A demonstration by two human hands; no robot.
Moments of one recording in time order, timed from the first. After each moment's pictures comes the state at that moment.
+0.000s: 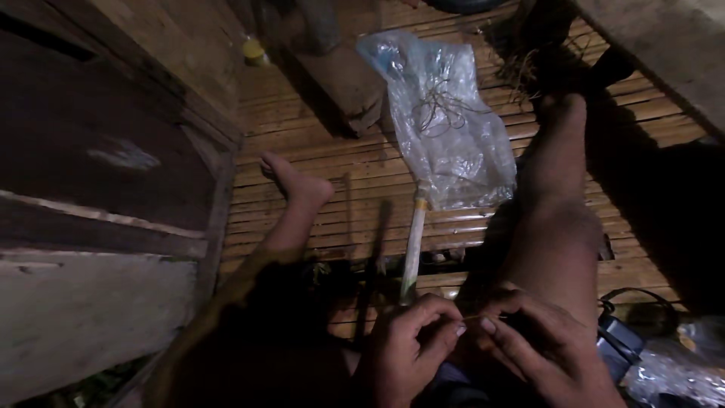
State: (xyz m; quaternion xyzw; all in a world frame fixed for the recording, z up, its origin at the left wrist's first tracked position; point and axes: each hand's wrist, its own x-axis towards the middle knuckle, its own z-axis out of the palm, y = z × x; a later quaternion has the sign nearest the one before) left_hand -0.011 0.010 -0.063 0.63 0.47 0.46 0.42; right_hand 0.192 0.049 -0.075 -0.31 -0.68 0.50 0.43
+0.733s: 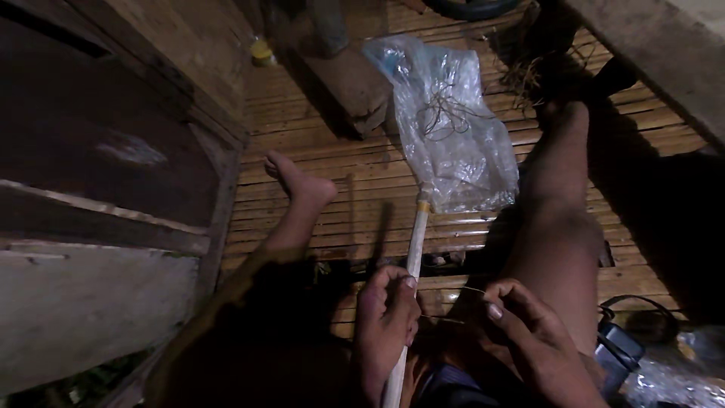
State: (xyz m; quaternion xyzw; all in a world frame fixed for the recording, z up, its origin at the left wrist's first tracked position) left_hand -0.011 0.020 -0.062 0.35 0.57 0.55 0.50; right_hand 0.186 0.045 -0.099 -0.34 -0.52 0.65 0.45
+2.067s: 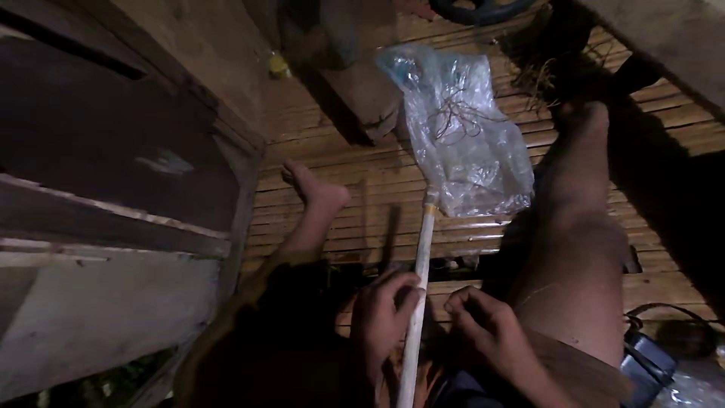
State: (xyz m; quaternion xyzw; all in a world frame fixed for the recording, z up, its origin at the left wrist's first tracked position) left_hand -0.055 0.026 -0.081 0.60 0.71 0.24 0.29; right_hand 0.148 0.046 -0.140 -0.43 -0.65 0.52 0.35
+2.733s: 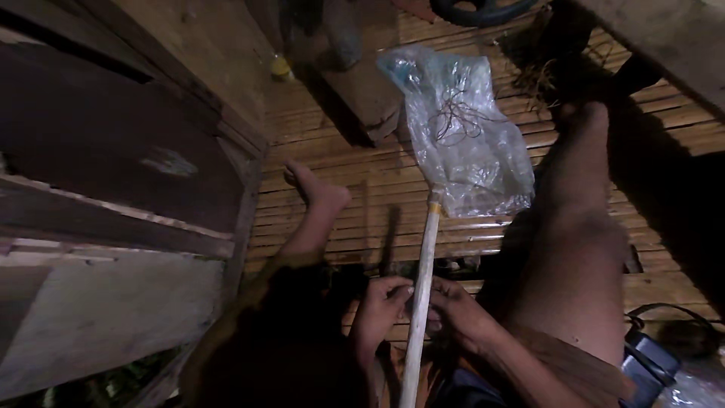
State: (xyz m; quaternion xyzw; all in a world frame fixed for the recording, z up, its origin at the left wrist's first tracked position) left_hand -0.064 0.031 -0.103 0.43 0.68 0.32 0.50; right_hand 0.107 0.070 -0.160 -0.35 -0.29 0.86 0.23
